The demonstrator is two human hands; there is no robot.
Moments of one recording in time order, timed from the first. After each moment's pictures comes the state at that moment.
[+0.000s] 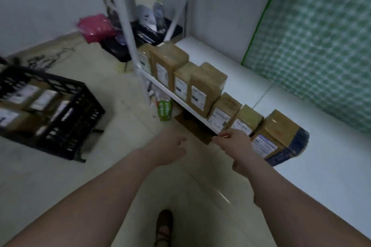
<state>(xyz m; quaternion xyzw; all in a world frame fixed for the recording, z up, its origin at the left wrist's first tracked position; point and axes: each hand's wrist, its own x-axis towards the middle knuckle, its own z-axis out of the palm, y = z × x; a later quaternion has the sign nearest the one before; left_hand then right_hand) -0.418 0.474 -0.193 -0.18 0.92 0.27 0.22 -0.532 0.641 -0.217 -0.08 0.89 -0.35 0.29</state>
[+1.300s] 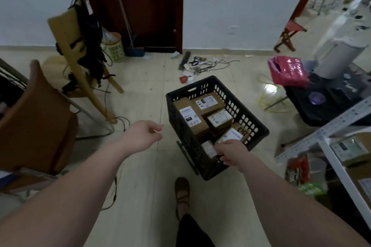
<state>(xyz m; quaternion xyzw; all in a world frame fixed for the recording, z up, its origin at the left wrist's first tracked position) 0.058 -0.016 -0.142 -0.63 0.66 0.40 -0.06 -0.205 0.027 -0.226 -0.31 0.78 -0.19 0.51</state>
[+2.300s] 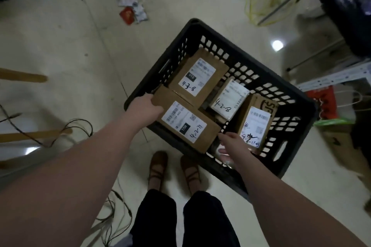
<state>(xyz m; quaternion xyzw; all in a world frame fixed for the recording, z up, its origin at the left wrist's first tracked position) -0.063 -0.405 -0.394 -0.58 0.65 0.47 0.17 -0.215 -0.197 -0.450 0.12 0.79 -0.26 0.53</state>
